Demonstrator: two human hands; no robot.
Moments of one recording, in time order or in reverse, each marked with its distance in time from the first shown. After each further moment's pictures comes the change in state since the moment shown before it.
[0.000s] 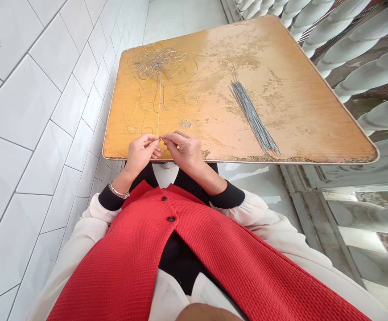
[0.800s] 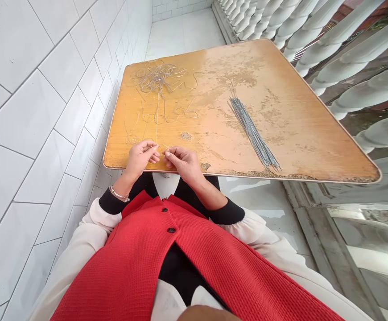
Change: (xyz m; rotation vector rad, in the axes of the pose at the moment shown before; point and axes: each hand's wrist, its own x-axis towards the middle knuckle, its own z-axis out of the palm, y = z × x) left_hand 0.022 -0.009 -0.003 -0.124 0.002 -0.033; right_hand -0.003 -0.002 0.002 0.672 -0.107 0.640
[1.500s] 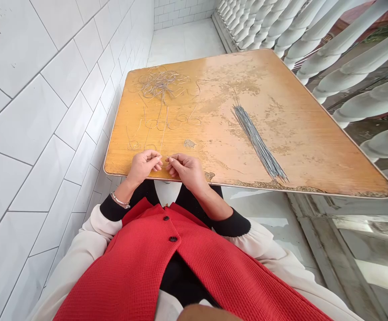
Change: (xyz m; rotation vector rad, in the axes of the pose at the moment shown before) left_hand 0.005 -0.017 -0.004 0.007 -0.076 0.065; right_hand 0.004 0.002 -0.002 -0.064 0.016 0.068
